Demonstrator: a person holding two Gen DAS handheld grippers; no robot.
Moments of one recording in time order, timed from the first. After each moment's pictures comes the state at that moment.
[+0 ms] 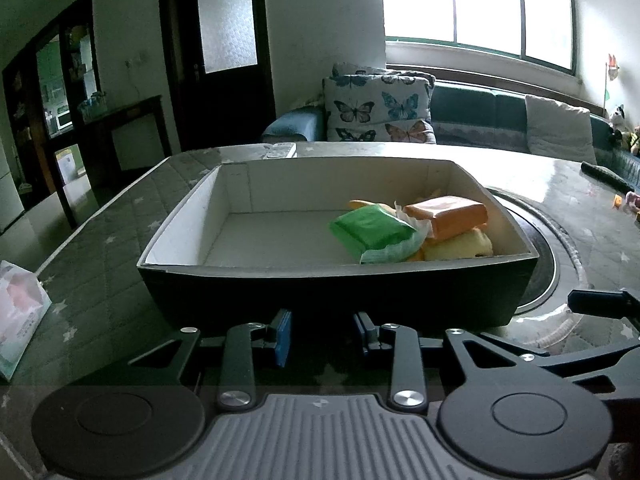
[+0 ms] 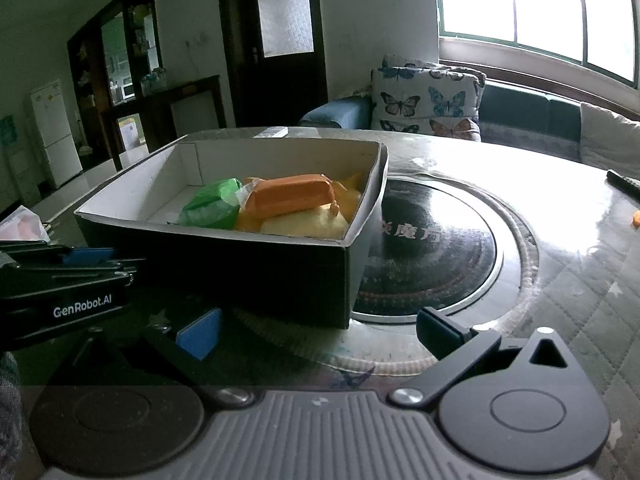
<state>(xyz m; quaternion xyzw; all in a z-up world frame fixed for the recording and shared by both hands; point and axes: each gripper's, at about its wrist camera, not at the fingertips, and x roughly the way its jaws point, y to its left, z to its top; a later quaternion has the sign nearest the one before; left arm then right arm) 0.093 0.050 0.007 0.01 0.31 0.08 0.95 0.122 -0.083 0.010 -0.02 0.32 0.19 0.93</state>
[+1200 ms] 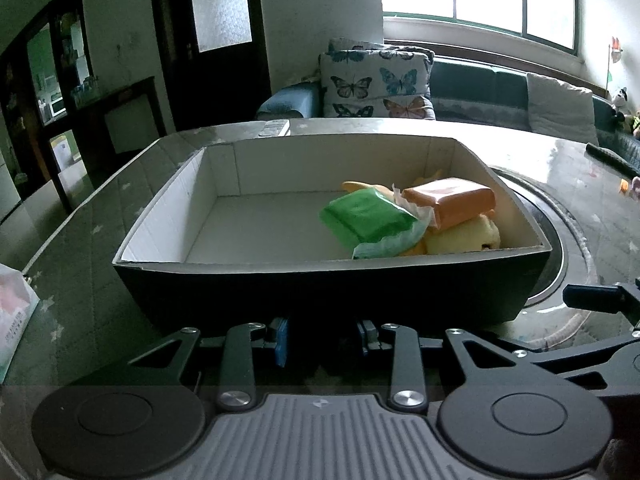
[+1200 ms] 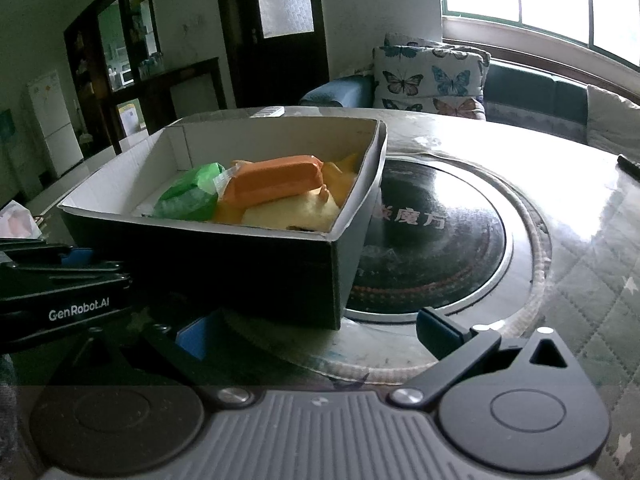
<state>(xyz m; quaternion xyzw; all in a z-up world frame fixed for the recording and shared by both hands) 0.115 0.052 0.002 0.01 0.35 0.08 0.93 0.143 -0.081 0.002 -0.02 0.36 0.20 0.91</state>
